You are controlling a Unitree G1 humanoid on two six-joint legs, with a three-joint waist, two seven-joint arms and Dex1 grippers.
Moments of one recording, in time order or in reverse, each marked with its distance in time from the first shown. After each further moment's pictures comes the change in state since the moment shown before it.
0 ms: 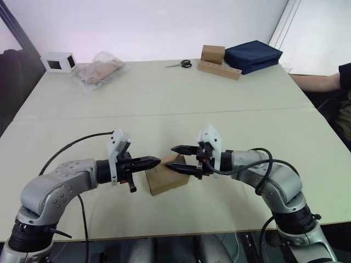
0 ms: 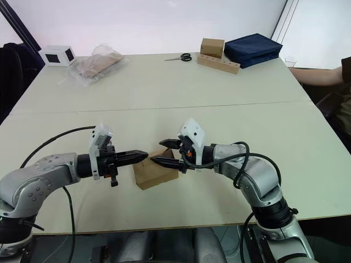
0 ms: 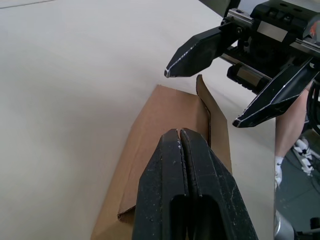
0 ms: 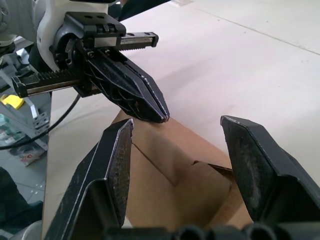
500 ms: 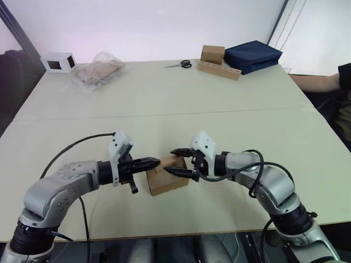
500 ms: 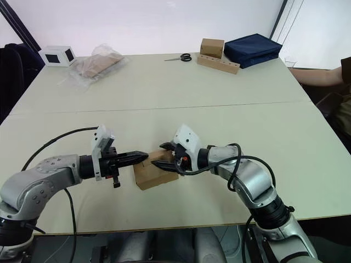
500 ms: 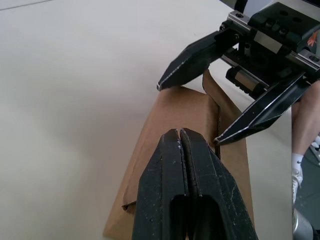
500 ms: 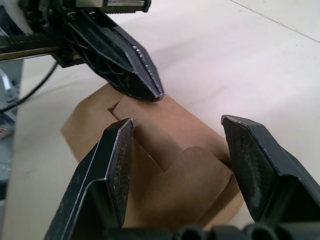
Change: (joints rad) left arm 0.018 -0.004 -0.024 0.002 0.050 -0.044 -0.001; right arm -0.017 -0.019 0.116 0.025 -0.165 -0.091 -0.035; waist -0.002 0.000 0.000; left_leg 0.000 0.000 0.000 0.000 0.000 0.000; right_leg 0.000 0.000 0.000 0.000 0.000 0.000
